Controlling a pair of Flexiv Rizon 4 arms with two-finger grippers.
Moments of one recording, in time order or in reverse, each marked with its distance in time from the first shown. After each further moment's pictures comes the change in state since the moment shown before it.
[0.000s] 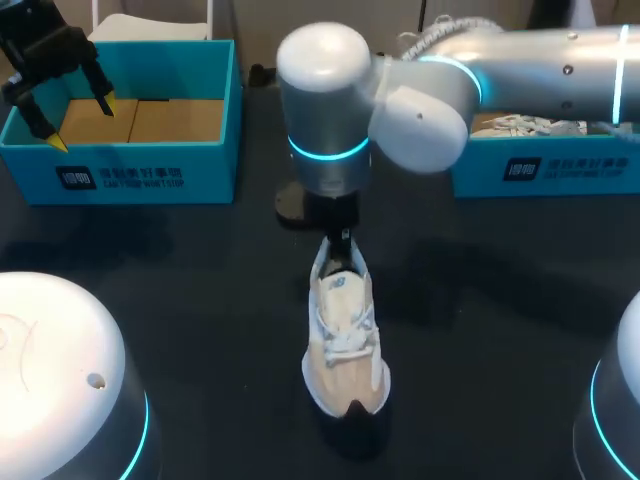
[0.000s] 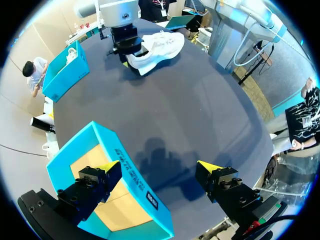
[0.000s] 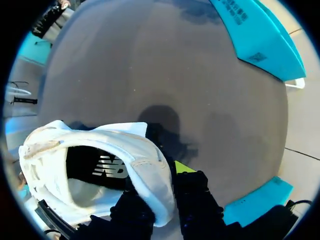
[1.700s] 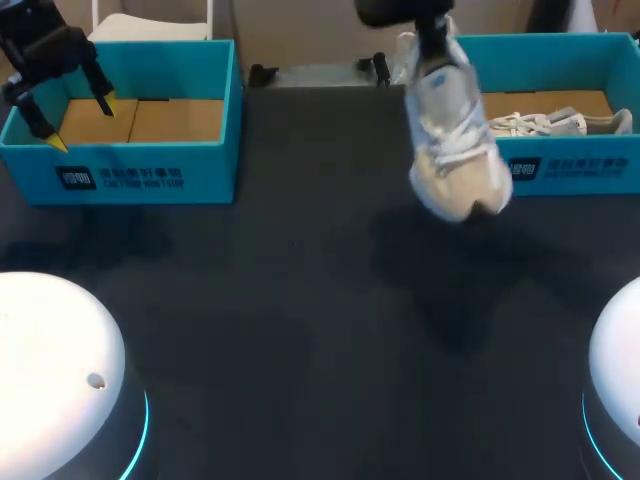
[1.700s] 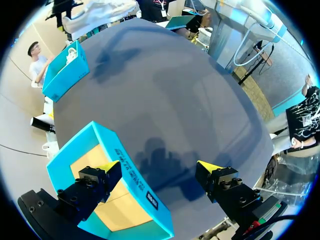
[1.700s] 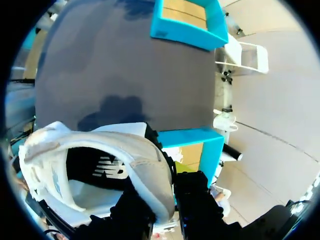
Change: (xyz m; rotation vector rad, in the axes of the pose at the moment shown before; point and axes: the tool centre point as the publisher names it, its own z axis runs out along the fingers) left arm 0.000 0.000 0.000 0.000 0.000 0.000; right arm -0.185 -0.151 -0.225 0.182 -0.233 -0.015
